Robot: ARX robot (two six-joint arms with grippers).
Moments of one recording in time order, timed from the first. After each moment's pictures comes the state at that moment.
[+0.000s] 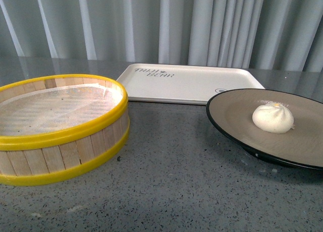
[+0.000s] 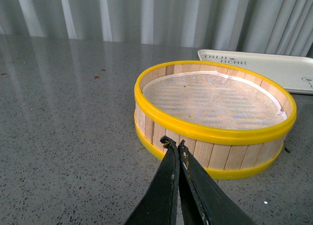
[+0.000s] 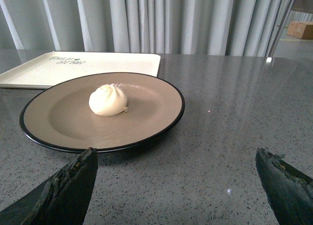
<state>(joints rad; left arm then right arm) 0.00 0.20 0.03 0.21 0.00 0.00 0.00 0.00 0.01 0.00 0.00 0.00</state>
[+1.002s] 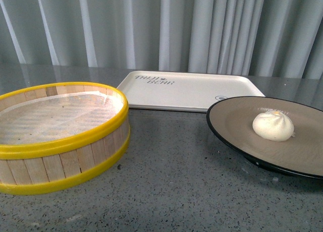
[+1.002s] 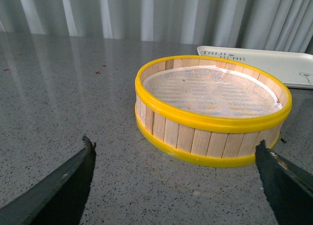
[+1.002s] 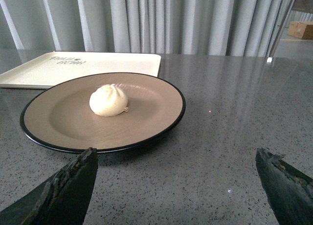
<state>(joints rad) 0.00 0.00 0.03 0.00 0.00 0.00 0.01 0.02 0.02 -0.04 0.00 -0.02</state>
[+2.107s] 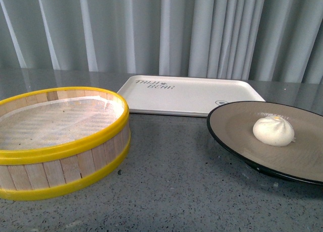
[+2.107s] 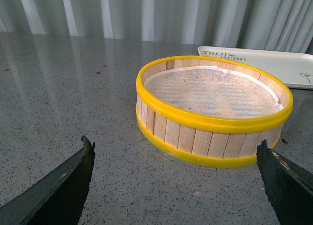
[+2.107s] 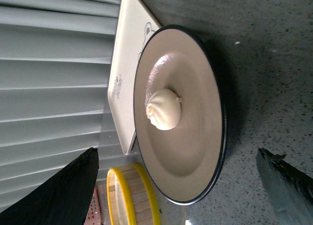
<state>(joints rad) 0.00 0.00 0.03 0.00 0.00 0.00 -0.29 0.86 0.52 -0.13 -0.47 1.19</state>
